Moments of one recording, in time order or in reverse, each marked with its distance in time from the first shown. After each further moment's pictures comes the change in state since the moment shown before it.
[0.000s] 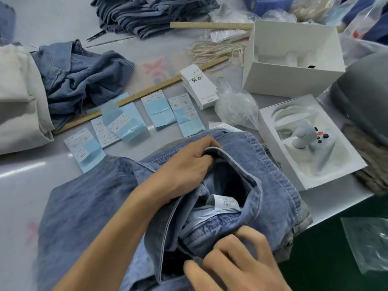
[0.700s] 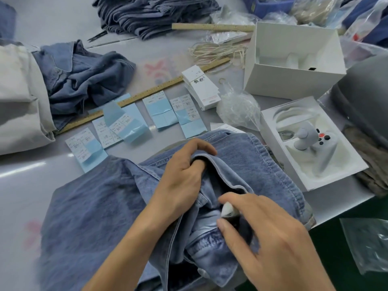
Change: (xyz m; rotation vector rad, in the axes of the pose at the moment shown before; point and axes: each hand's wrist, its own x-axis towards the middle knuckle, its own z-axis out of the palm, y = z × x) left_hand -0.023 -0.014 0.012 -0.288 0.265 0.078; right_hand 0.028 0.033 -0.019 0.241 0.019 0.332
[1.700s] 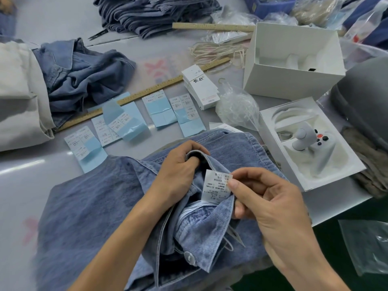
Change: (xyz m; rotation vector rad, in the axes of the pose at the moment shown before) left_hand 0.018 -0.020 -0.003 0.022 0.021 -0.067; right_hand 0.027 0.021 0.008 1.198 0.031 0.686
